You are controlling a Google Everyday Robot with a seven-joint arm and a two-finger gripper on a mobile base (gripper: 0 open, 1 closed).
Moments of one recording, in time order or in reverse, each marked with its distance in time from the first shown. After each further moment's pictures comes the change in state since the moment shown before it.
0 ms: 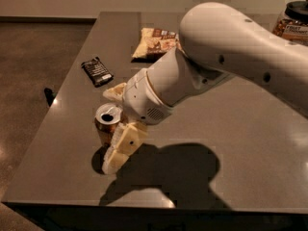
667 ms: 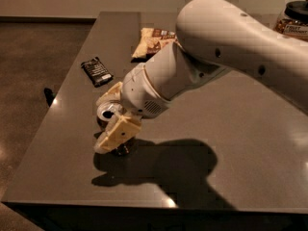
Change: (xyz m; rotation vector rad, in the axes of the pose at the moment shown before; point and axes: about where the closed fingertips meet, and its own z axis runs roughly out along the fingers) arm -0.006 -0.012 0.001 0.002 -0.006 0.009
